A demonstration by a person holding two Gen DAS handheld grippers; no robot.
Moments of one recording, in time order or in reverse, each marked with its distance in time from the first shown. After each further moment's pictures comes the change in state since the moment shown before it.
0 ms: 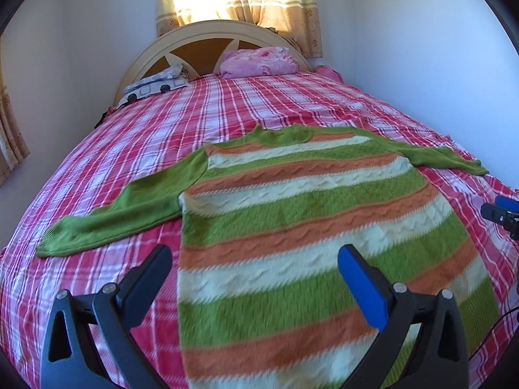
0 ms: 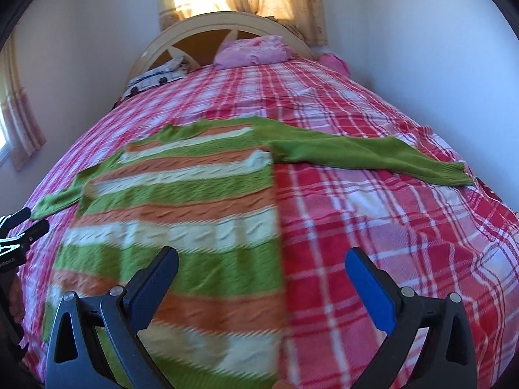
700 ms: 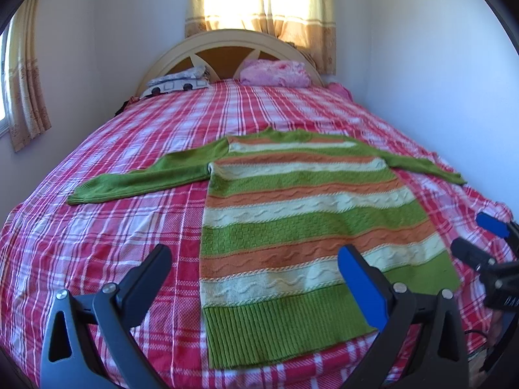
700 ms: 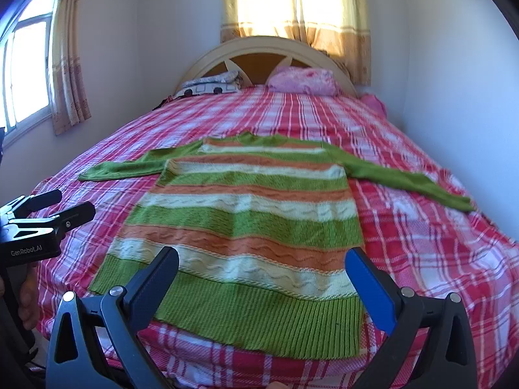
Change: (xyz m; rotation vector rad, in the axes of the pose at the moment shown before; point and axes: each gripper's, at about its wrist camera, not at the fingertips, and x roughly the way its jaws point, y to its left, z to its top) left arm -0.101 0.004 -0.064 -0.103 -0.028 0.021; right arm -0.102 0.112 -0.076 -0.185 -0.114 0.105
